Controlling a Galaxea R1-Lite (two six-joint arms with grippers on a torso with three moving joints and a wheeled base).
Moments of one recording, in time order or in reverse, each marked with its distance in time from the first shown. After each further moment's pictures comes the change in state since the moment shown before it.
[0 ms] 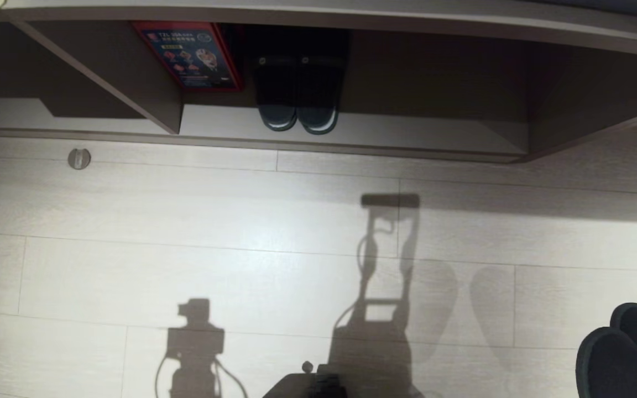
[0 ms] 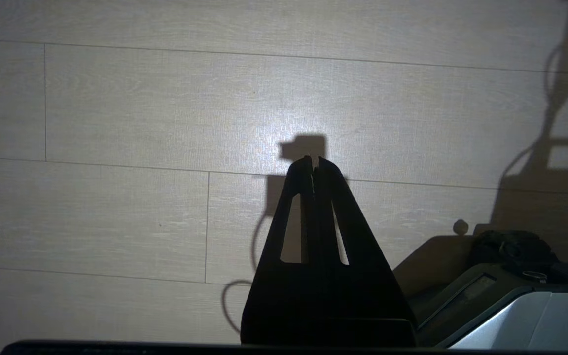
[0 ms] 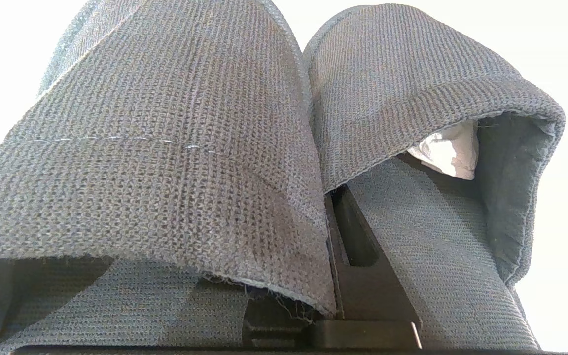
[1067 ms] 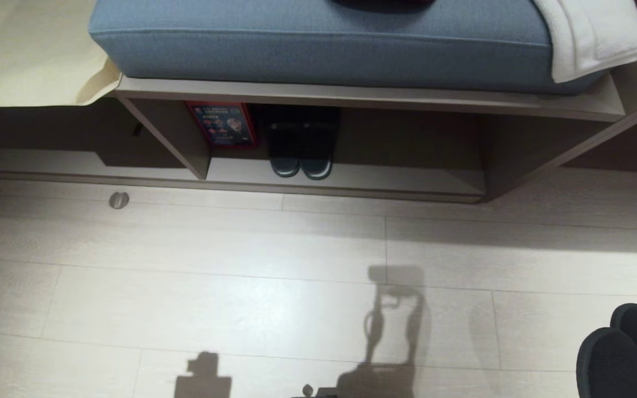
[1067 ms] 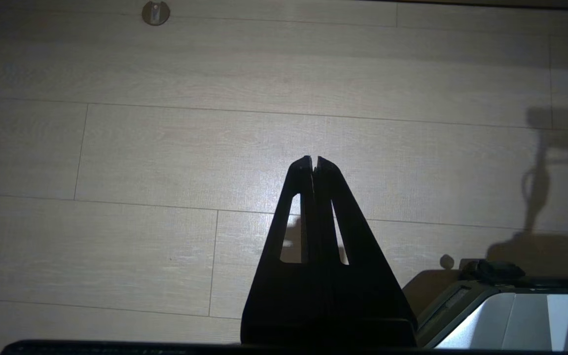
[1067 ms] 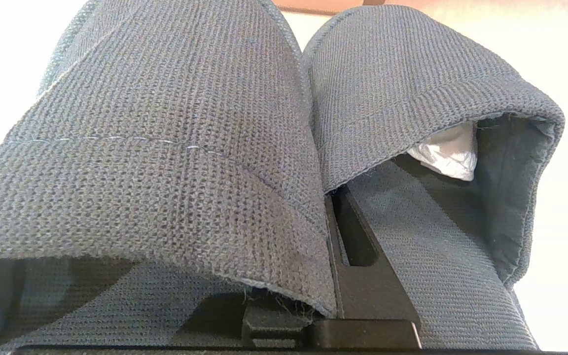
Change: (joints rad) left arm 0.000 0.000 0.000 0.000 0.000 -0.001; right arm 0.000 0.001 0.000 0.000 0.000 0.000
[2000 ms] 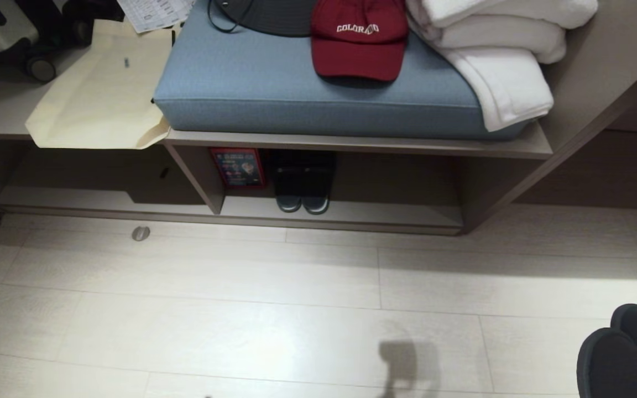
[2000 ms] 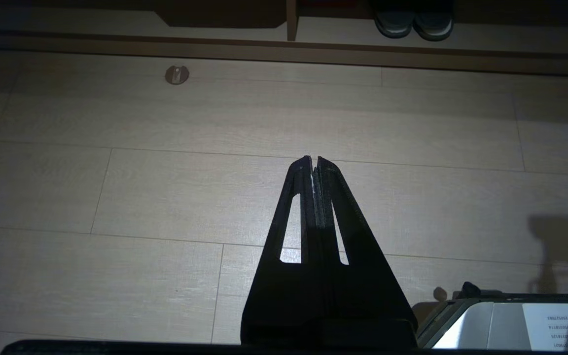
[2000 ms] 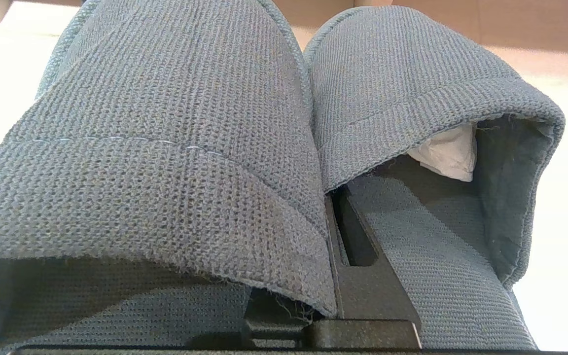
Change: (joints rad) left arm 0.000 0.000 0.000 0.000 0.000 0.000; right arm 0.000 0.001 0.000 0.000 0.000 0.000
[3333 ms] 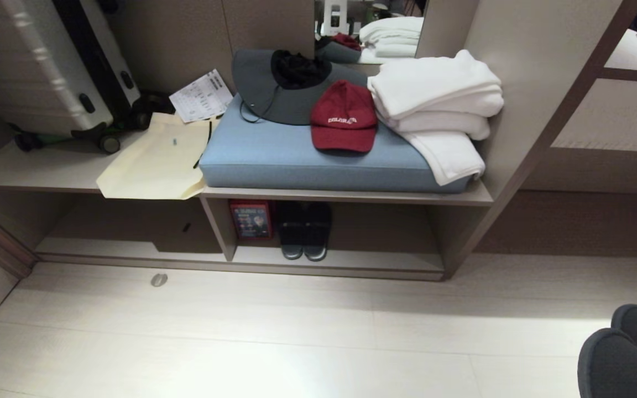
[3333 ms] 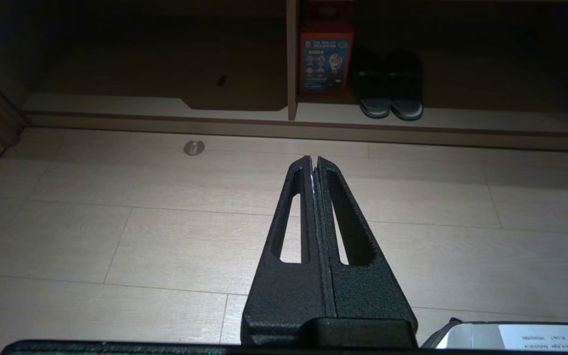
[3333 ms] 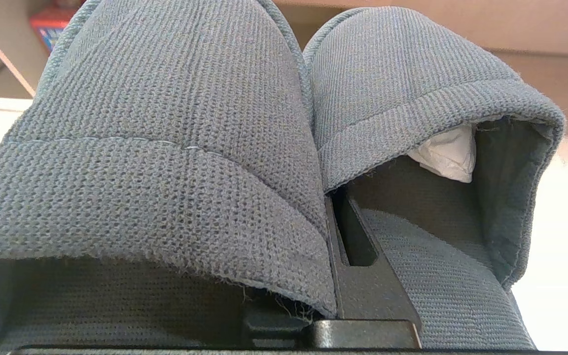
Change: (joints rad) left arm 0.000 0.000 0.000 0.000 0.000 0.000; right arm 0.000 0.001 0.000 0.000 0.000 0.000
